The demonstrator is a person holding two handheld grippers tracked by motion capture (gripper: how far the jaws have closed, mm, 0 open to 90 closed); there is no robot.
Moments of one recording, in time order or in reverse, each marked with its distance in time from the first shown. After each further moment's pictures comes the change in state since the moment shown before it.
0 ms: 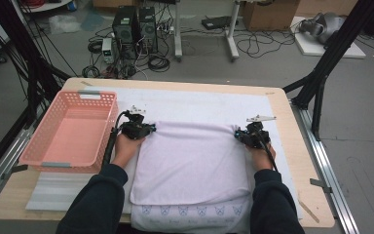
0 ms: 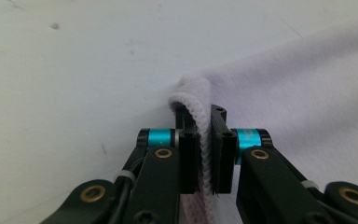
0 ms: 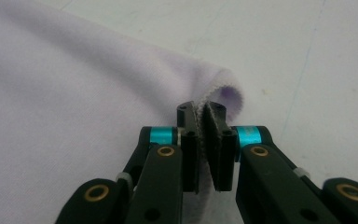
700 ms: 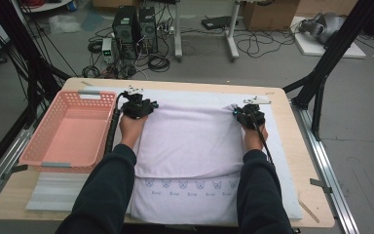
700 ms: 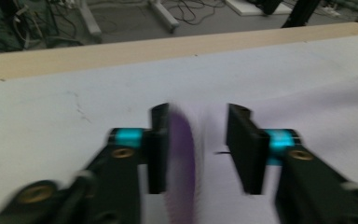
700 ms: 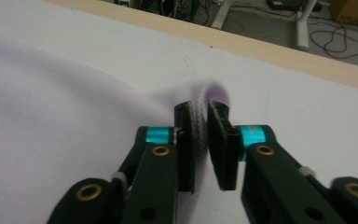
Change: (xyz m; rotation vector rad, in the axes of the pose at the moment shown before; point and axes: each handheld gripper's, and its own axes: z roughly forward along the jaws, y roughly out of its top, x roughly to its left) left arm 0.018 0.050 0.015 -0.146 0.048 -0.034; right arm -0.011 0.050 0.031 -0.168 -0.136 -0.026
